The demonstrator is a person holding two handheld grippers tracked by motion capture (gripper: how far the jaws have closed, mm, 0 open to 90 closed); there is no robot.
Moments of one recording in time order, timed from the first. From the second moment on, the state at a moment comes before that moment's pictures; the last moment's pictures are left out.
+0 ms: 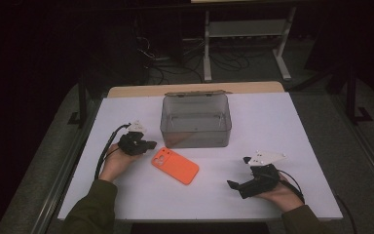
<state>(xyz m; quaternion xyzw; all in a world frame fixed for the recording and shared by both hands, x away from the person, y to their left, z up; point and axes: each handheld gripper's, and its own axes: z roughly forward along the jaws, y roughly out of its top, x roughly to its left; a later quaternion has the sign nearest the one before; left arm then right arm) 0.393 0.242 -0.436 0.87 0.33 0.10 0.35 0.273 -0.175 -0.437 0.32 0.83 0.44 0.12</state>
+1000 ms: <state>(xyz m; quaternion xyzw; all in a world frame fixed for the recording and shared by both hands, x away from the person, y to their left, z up) 0.387 0.229 -0.442 0.88 0.31 0.08 0.34 0.274 -0.175 -0.438 0.32 0.83 0.44 0.12</state>
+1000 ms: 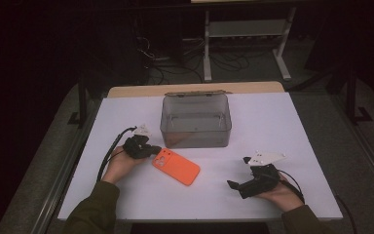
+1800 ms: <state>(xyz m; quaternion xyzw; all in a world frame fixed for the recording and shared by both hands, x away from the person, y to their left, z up) 0.367 0.191 -0.440 0.90 0.26 0.03 0.35 0.274 -0.175 -0.438 0.32 0.83 0.44 0.12</state>
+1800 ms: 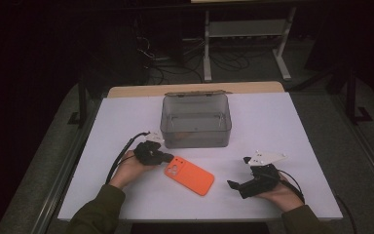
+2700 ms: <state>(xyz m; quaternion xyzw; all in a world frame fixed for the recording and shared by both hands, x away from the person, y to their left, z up) 0.350 0.206 -0.420 0.89 0.25 0.04 0.39 0.274 -0.175 -0.438 0.32 0.83 0.44 0.12</state>
